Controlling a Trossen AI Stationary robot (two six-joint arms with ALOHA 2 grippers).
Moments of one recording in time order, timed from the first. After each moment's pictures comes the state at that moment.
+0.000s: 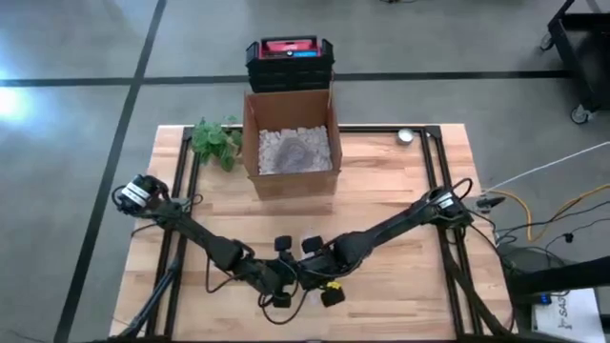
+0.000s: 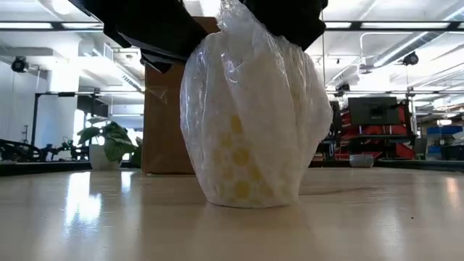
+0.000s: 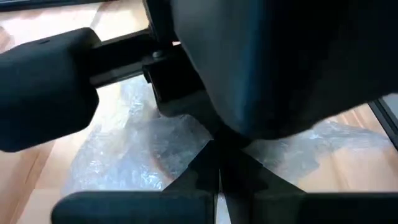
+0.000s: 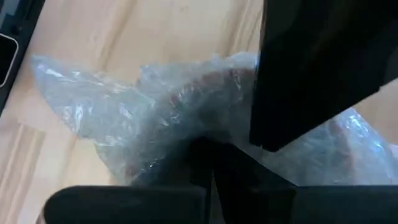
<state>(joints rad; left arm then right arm) -0.55 1.75 1.02 0.08 -0.49 -0.29 0.37 2.22 1.74 -0.81 0.01 0.01</state>
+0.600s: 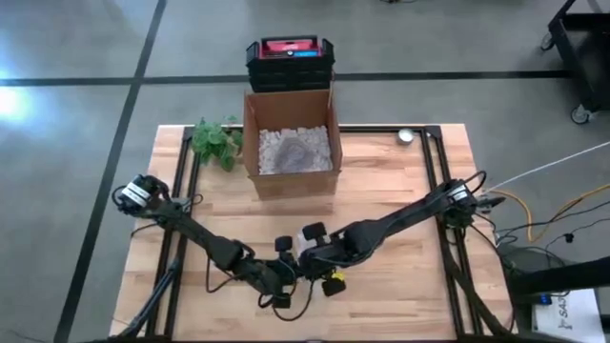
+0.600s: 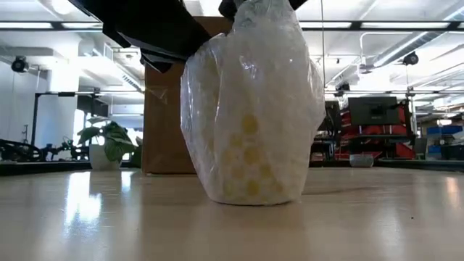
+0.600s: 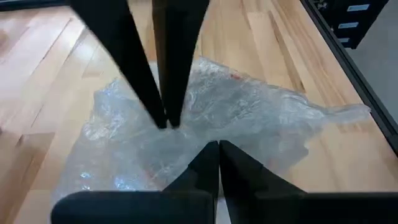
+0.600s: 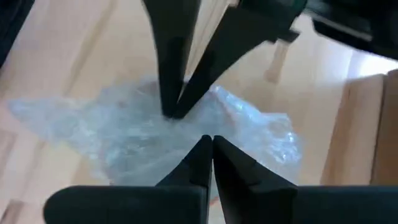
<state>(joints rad) -0.56 1.75 1.02 0.08 -0.48 -0.29 0.37 2.09 1.74 -0.82 0.11 -0.04</state>
